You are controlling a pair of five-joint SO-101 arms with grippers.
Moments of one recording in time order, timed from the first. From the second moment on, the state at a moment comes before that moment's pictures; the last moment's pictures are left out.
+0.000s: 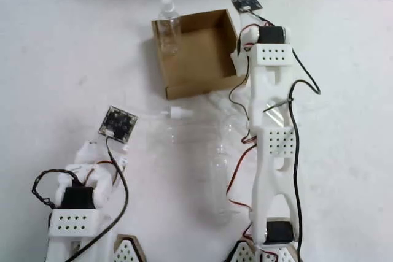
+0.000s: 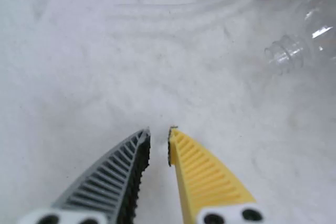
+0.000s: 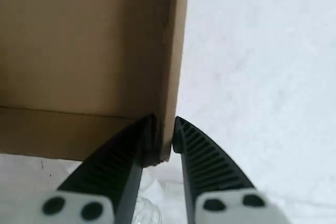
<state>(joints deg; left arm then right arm) -6.8 -76.1 89.8 47.7 -21.9 -5.3 61.8 -75.9 95.5 17.1</state>
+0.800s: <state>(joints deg) -6.8 -76.1 89.8 47.7 -21.9 -6.3 55.5 -64.9 97.3 13.8</state>
